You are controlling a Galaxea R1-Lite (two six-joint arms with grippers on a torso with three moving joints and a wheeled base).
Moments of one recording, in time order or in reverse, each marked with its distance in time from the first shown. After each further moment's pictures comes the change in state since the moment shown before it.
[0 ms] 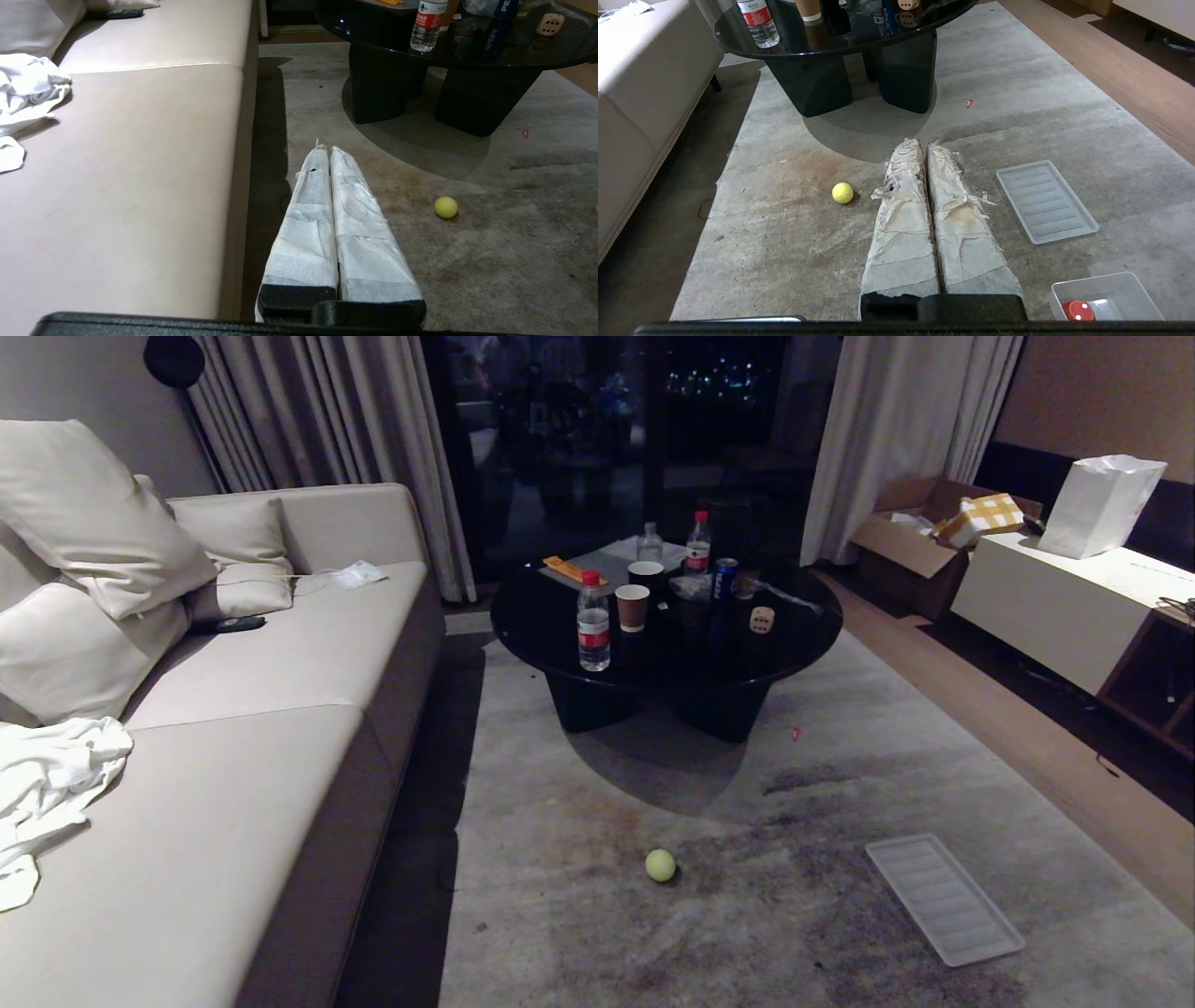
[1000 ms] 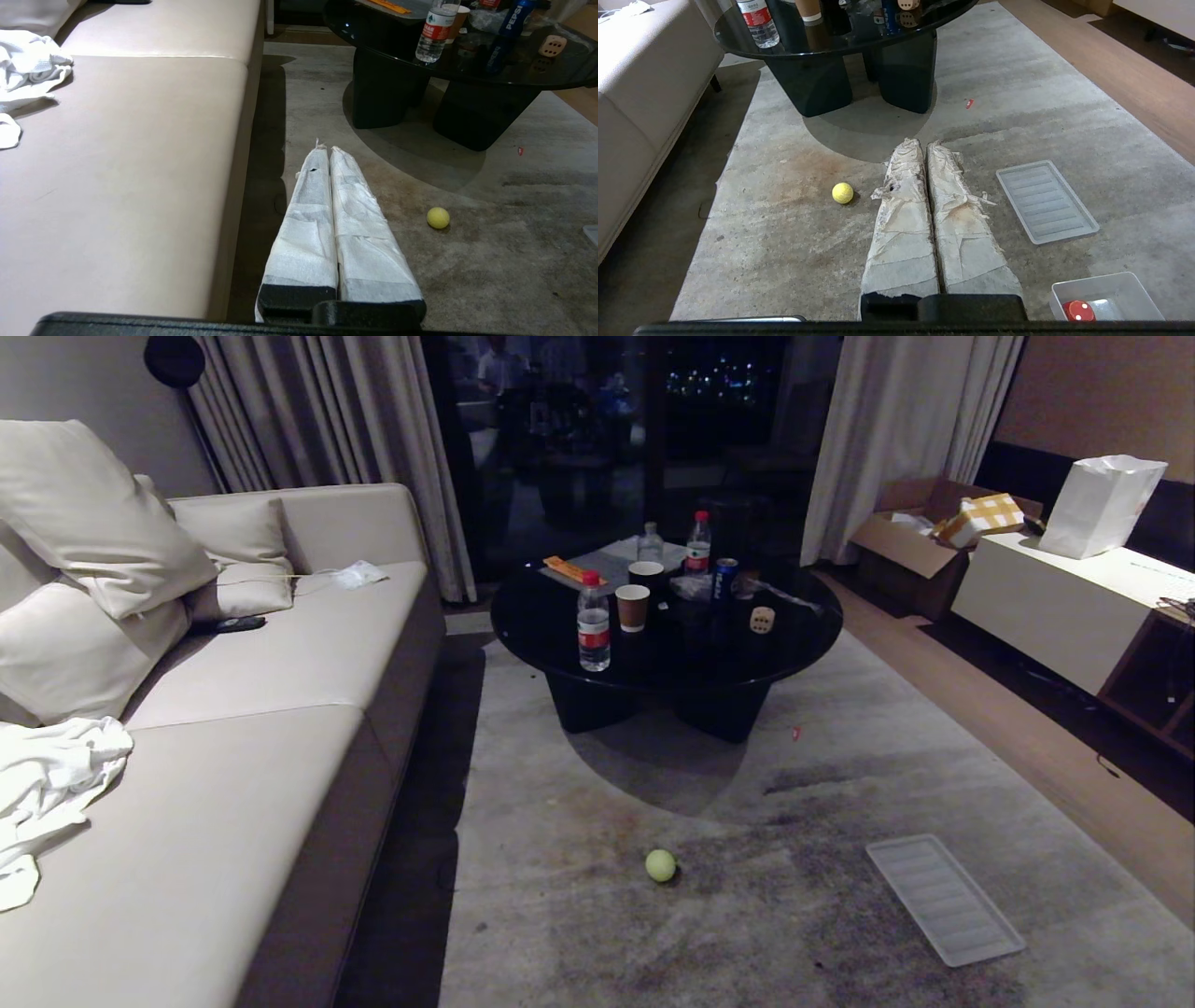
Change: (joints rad) left arm 0.000 0.000 0.000 -0.002 0.034 -0.070; right arm 0.000 0.000 0.000 0.000 0.000 0.000
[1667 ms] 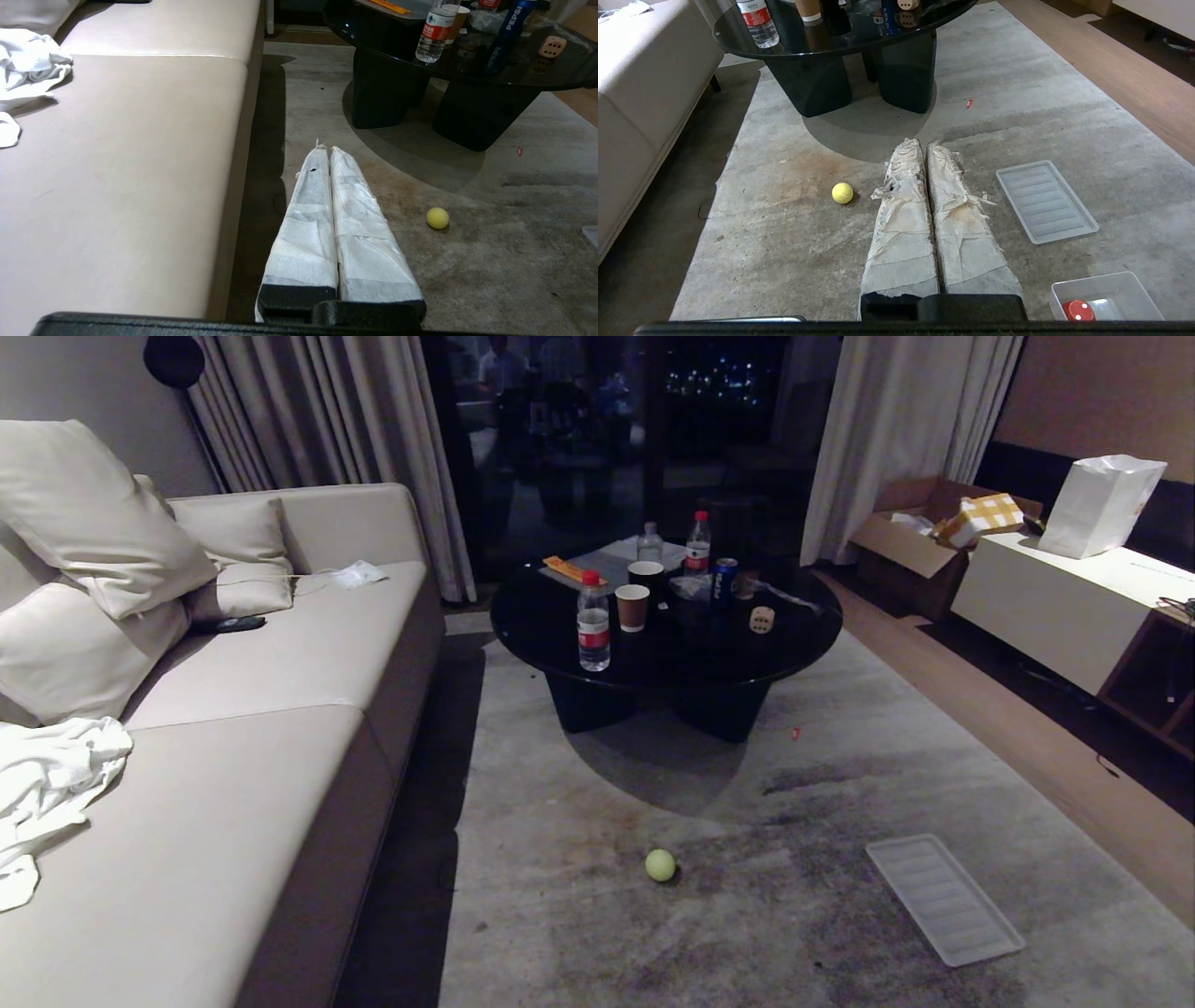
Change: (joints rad) left arm 0.000 0.000 0.000 0.000 0.000 -0.003; right arm -0.001 0.000 0.000 0.000 0.000 0.000
